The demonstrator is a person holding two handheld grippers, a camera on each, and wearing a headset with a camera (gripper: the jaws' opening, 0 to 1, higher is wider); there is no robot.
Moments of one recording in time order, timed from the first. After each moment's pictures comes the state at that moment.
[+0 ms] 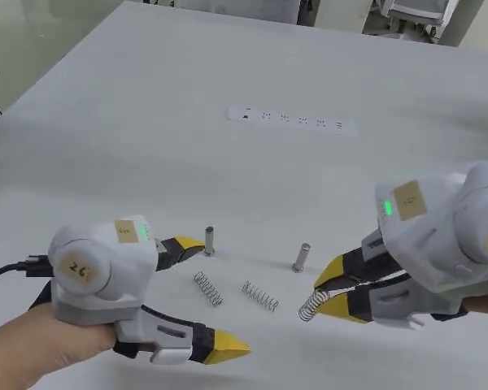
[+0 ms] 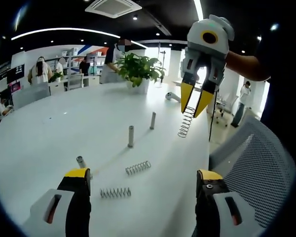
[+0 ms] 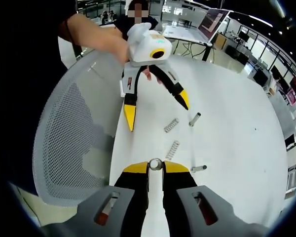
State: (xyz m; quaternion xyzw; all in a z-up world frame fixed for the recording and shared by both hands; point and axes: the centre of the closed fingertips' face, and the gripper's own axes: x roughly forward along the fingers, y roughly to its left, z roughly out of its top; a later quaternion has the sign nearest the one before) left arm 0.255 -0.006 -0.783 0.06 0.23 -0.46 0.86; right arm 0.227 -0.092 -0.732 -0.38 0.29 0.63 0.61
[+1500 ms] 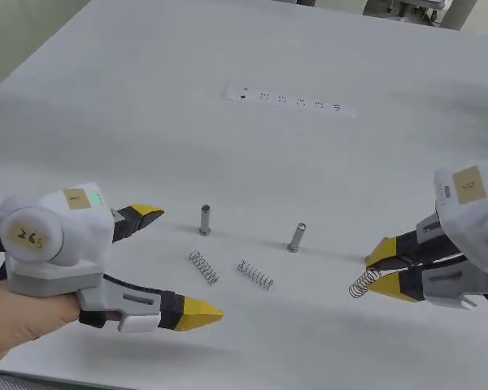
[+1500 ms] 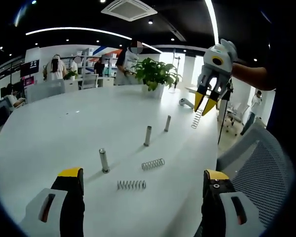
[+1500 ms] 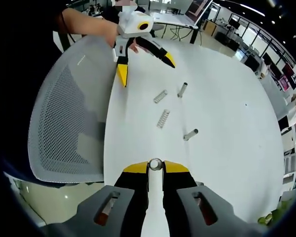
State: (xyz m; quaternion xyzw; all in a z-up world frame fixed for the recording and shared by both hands) left arm 0.262 0.023 -0.775 0.04 0.22 -0.41 0.88; right arm 0.243 -0.156 -0.745 -0.41 0.33 0.57 0.62
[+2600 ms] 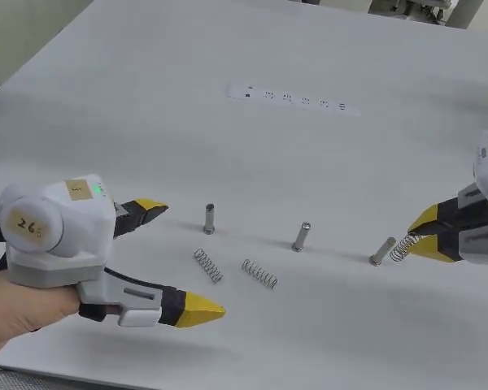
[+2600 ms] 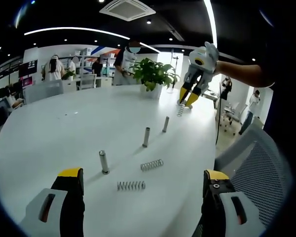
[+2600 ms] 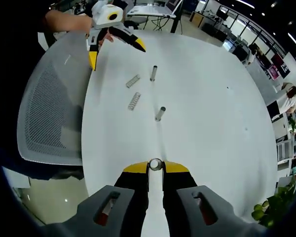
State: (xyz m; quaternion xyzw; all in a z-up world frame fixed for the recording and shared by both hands) left arm 0.259 0.024 -0.770 0.04 0.22 -0.42 0.88; right arm 0.298 -0.196 -0.738 -0.42 0.35 0.52 0.66
